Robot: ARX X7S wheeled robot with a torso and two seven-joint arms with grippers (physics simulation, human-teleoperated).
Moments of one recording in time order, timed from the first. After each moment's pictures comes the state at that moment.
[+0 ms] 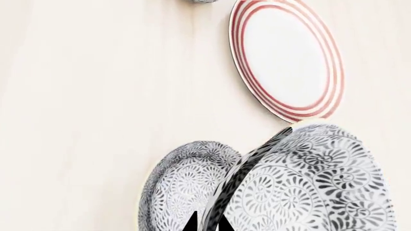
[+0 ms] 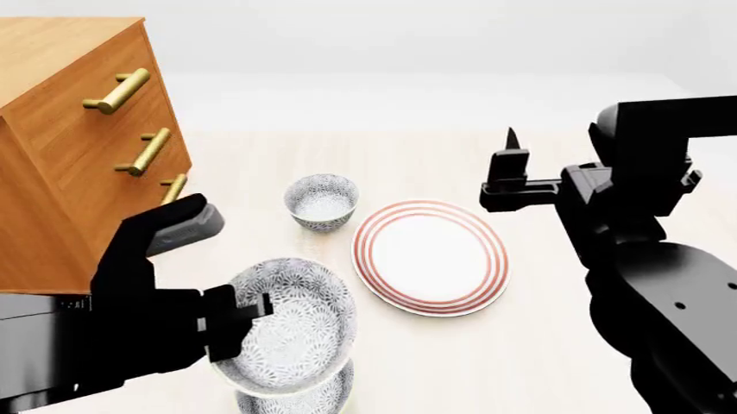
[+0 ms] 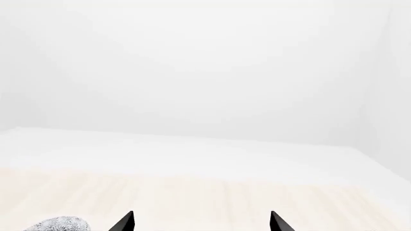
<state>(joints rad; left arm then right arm) -0.73 -0.73 0.30 0.29 -2.53 -0.92 -1.49 0.75 0.30 0.04 -0.64 0.54 1.28 0.30</state>
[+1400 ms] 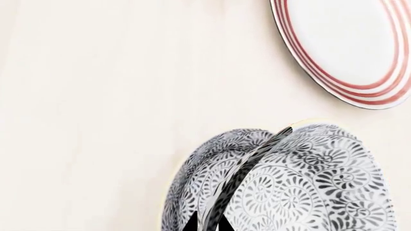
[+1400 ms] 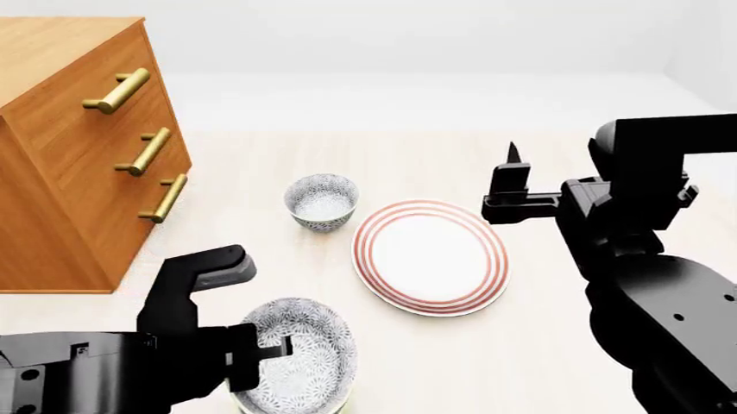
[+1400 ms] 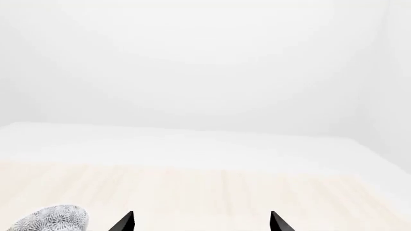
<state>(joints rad) -0.63 -0.71 0.40 0.23 -2.23 -0.97 -1.30 0.70 0.32 0.04 -0.63 0.57 1.25 0.33</state>
